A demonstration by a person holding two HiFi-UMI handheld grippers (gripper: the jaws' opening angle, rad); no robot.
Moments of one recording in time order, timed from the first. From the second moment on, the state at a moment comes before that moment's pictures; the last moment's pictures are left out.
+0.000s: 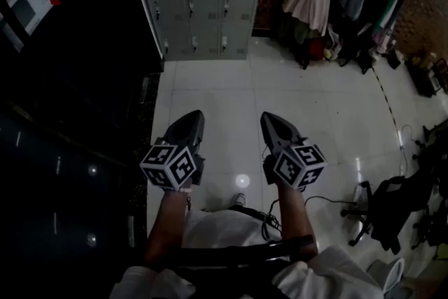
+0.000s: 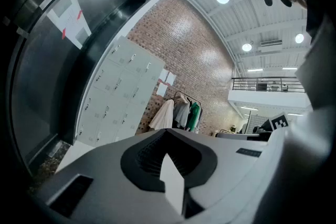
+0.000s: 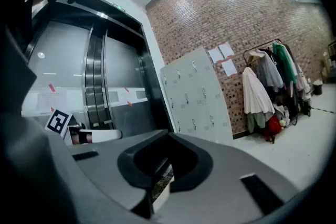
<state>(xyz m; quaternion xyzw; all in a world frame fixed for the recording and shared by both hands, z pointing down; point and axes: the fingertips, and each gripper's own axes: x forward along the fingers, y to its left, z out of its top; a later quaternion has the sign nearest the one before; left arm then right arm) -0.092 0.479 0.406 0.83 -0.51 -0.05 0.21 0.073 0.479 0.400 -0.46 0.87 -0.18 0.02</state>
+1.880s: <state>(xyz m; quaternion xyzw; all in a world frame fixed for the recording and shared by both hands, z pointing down) -0.067 0.080 0.430 0.85 -0.48 -0.02 0.20 0.078 0.087 0.435 -0.46 0.86 -0.21 0.04</state>
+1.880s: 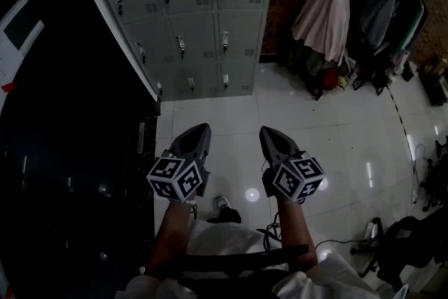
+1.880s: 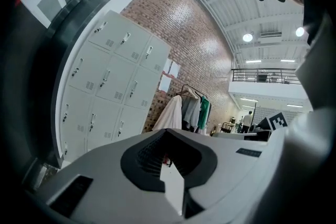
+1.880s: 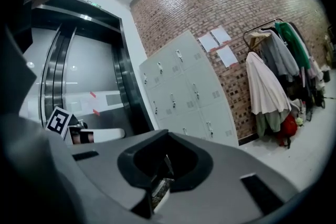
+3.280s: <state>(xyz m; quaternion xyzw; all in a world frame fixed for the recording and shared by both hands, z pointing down) -0.101 -0.309 0.416 0.84 -0.50 -0.03 0.18 0.014 -0.328 0.421 -0.40 0.90 -0.17 0.04</state>
